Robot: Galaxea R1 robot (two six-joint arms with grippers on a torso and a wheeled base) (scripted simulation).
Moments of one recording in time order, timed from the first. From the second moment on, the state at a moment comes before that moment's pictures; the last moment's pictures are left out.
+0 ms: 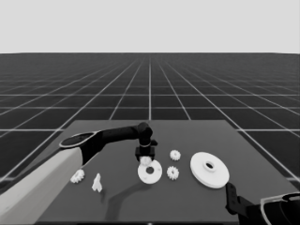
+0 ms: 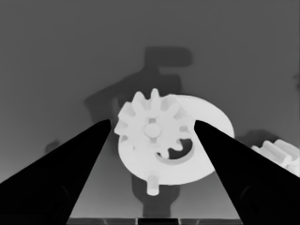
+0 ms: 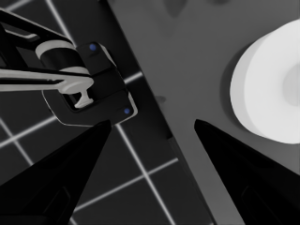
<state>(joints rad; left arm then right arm) 0.12 3.09 -1.97 0.27 1.44 -1.14 -0.35 1.76 -0.39 -0.70 -1.18 0.32</state>
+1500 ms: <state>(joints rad) 0.22 2.16 -1.43 0.27 1.27 -0.76 -0.35 1.76 -0.39 -0.70 -1.18 0.32</state>
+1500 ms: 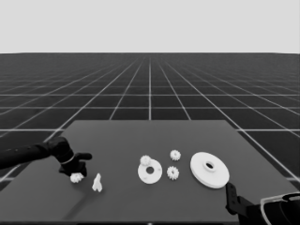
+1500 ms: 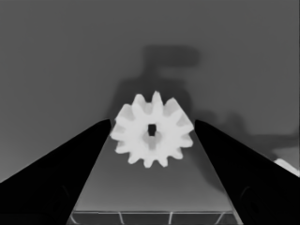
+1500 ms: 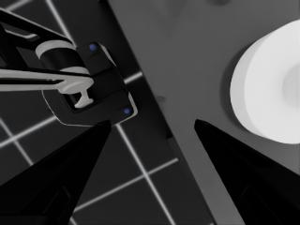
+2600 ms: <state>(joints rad) -0.23 2.18 -1.05 -0.05 1.59 -1.23 -0.35 1.76 -0.39 -0.70 -1.18 0.32</state>
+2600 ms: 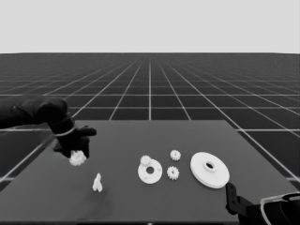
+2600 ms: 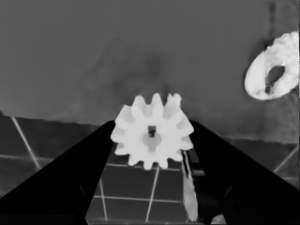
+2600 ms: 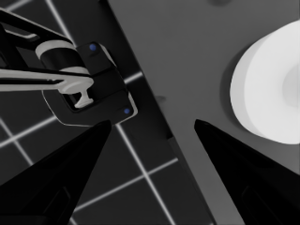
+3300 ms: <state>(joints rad) 0.16 2.96 -1.46 0.34 1.55 -1.49 -0.35 1.76 -0.39 -0.70 -1.18 0.32</state>
